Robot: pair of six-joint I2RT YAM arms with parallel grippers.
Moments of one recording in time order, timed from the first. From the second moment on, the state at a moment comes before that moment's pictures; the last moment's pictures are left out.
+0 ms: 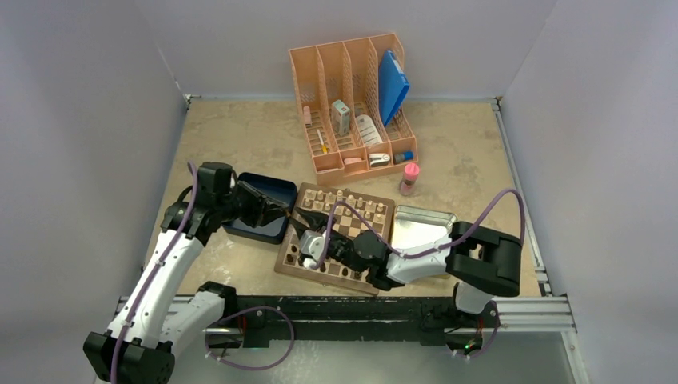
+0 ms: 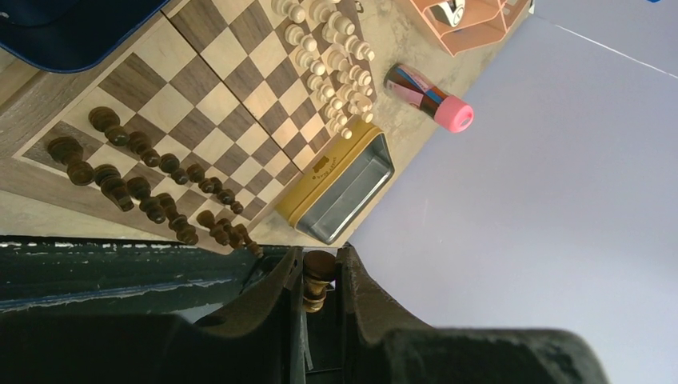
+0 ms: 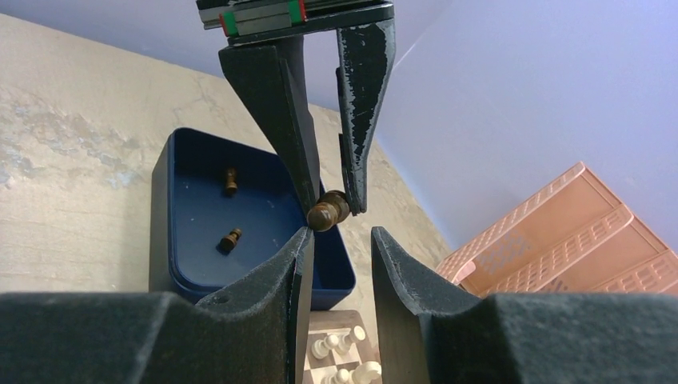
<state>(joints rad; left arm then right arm) -0.24 0.89 0.90 -0.82 0.39 -1.37 1.27 1.64 0.63 1.22 0.18 -0.68</state>
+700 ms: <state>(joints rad) -0.24 0.90 0.89 -0.82 0.41 -1.38 1.31 1.70 0.64 1.26 0.22 -0.75</state>
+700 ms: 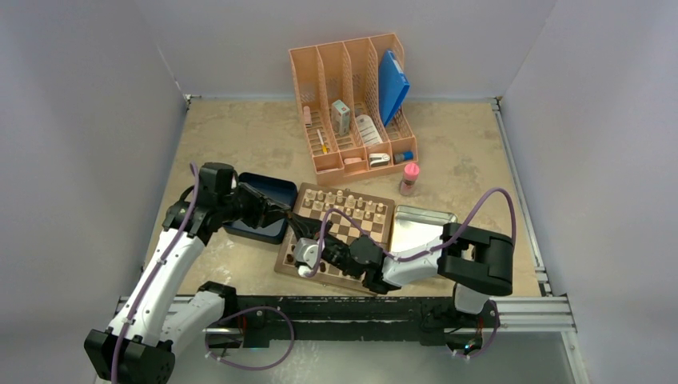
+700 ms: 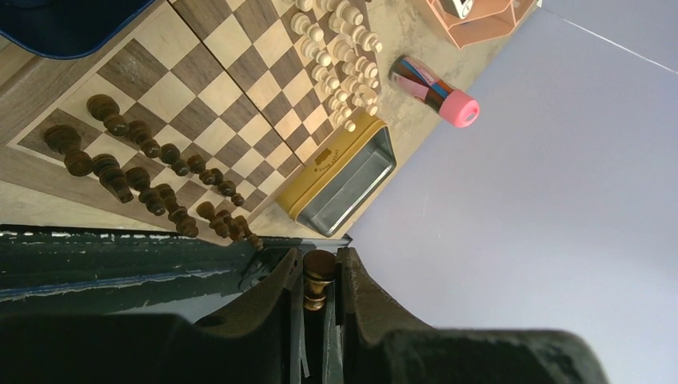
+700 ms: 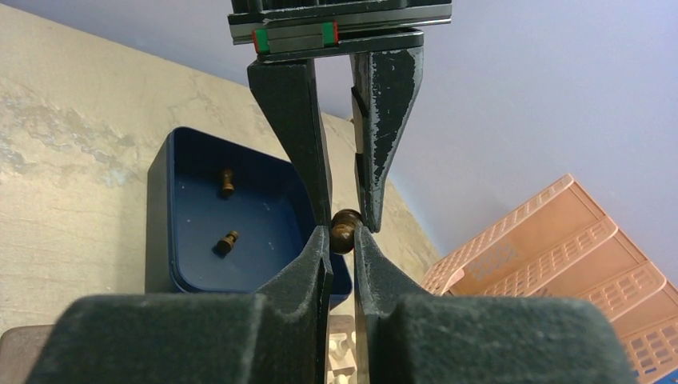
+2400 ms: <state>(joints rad) -0.24 0.81 0.75 -0.45 0.18 -0.30 1.24 1.08 0.87 -0.62 0.44 0.98</state>
